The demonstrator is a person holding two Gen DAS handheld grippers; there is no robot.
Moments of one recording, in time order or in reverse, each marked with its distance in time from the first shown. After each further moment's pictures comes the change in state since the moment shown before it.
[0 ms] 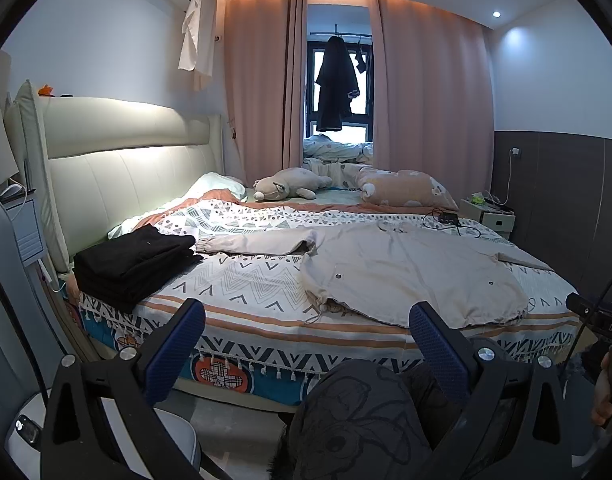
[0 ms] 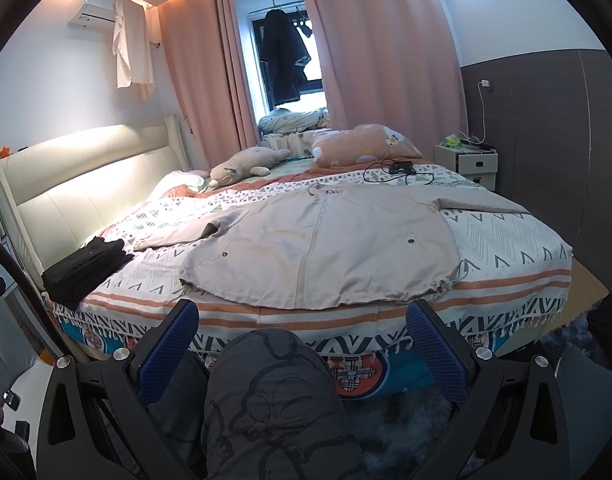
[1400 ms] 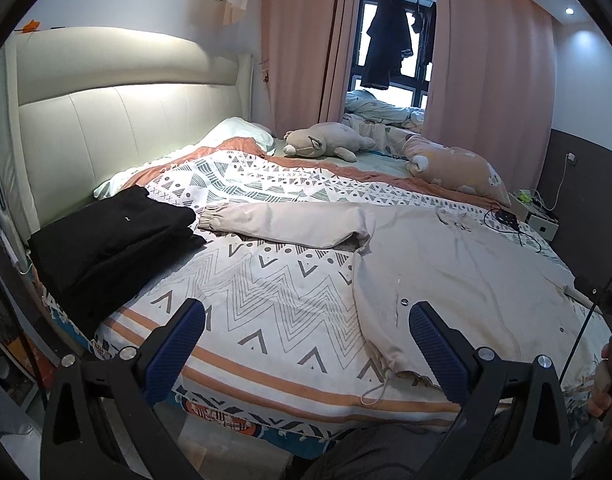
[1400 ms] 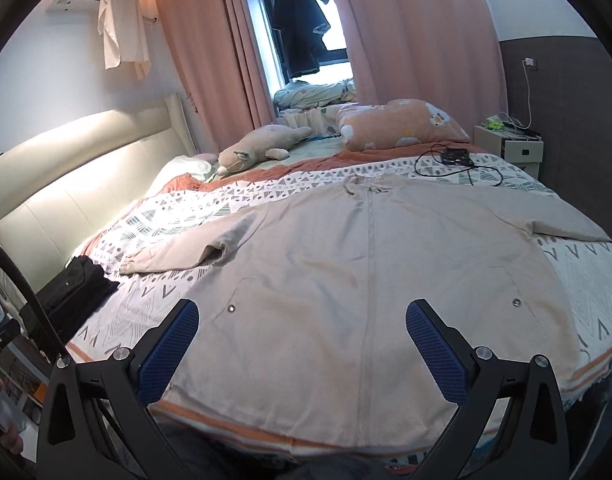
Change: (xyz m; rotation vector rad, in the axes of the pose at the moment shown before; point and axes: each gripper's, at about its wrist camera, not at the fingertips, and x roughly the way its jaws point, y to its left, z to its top) left arm 0.251 0.082 0.059 -0.135 0.195 0.075; right arm 0.256 0.040 0.112 0.011 0.097 0.070
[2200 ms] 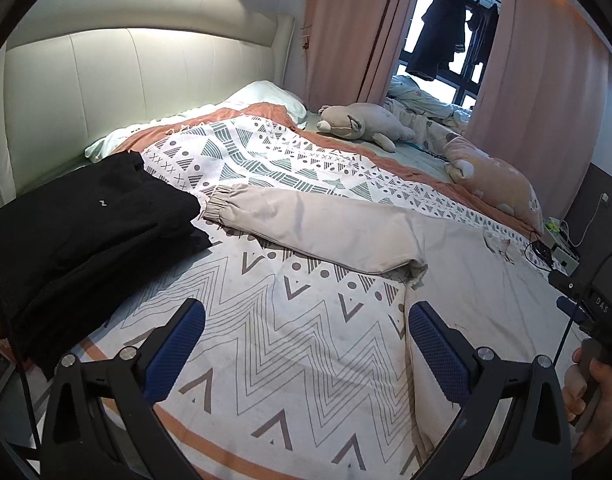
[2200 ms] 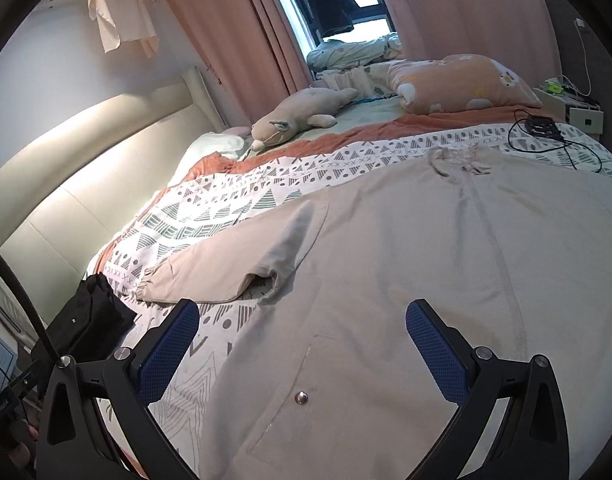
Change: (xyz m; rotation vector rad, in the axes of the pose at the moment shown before) left arm 0.151 0.066 0.057 -0.164 0.107 0.023; right arm 0.218 0.037 0.088 0.053 0.138 0.158
